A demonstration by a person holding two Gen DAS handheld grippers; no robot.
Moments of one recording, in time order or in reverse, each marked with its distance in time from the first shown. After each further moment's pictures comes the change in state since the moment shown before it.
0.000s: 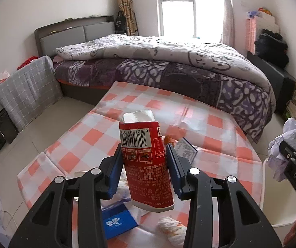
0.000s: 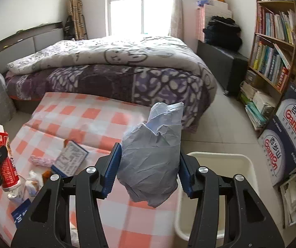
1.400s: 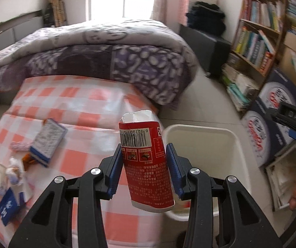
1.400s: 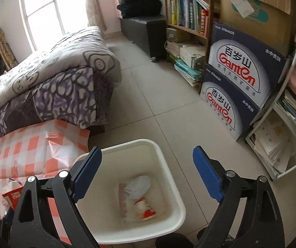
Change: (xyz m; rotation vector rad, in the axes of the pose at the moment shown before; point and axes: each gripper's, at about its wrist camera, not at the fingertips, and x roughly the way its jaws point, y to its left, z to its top) left arm -0.011 -0.207 -0.041 0.200 0.130 -0.431; right arm 0.008 -0.225 -0.013 0.413 0.142 -0.284
